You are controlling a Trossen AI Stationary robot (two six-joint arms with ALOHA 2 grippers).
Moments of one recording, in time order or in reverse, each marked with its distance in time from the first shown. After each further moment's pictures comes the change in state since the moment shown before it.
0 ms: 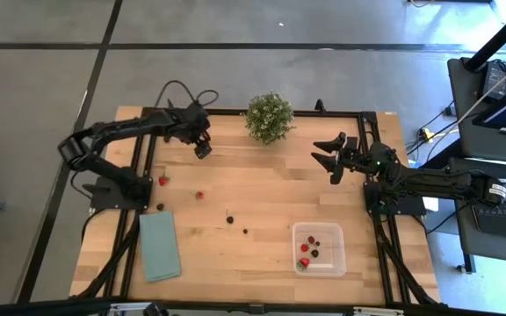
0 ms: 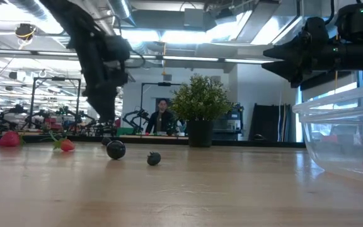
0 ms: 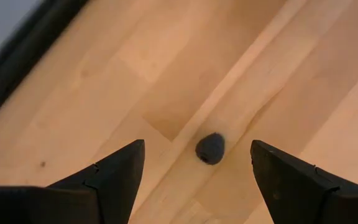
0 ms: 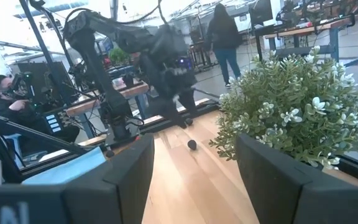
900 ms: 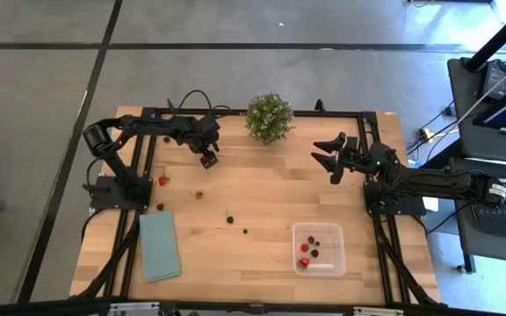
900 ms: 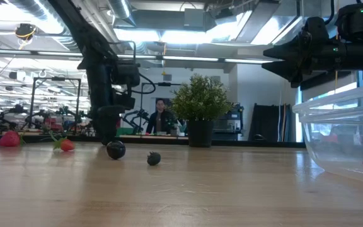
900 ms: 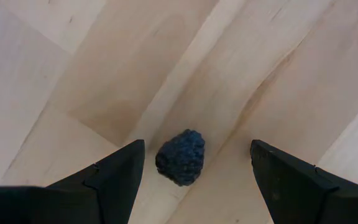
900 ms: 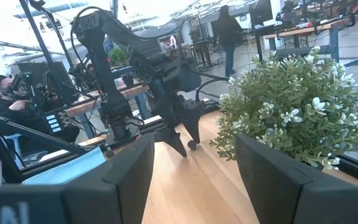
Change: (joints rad) left arm -0.060 0.249 0.000 0.075 0.026 0.011; right arm 0.000 0.000 0.000 0.000 0.000 0.000
